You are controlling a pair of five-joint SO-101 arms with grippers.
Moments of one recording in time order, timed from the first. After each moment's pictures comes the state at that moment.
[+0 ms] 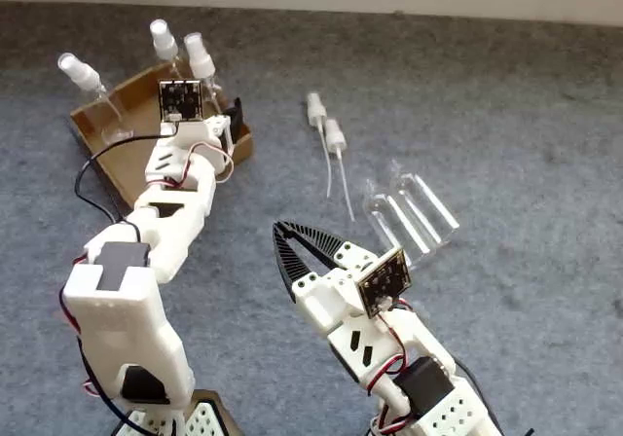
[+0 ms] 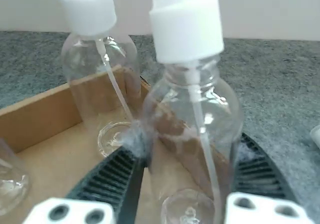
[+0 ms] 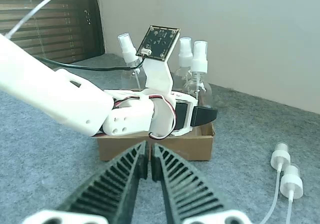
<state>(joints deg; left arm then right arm) -4.2 21.1 34.9 -29.1 8.0 -40.8 -104.5 95.5 19.2 0.2</state>
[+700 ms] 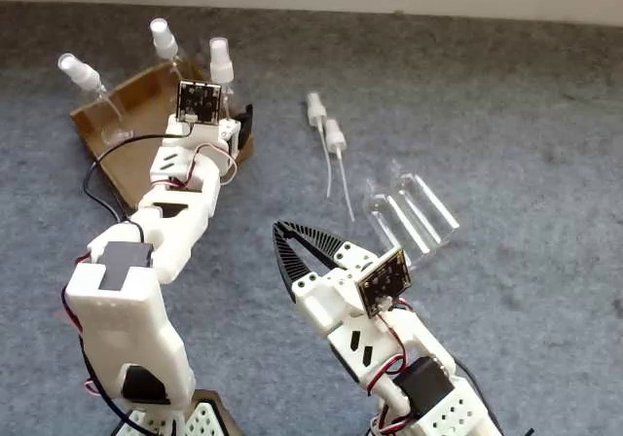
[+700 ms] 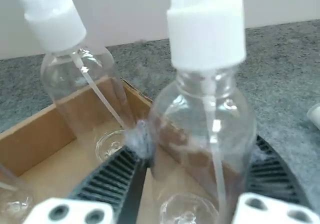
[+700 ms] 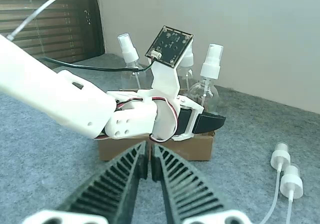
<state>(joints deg) -3.2 21.1 34.9 -29.4 -0.4 -40.8 -104.5 95.5 19.2 0.2</state>
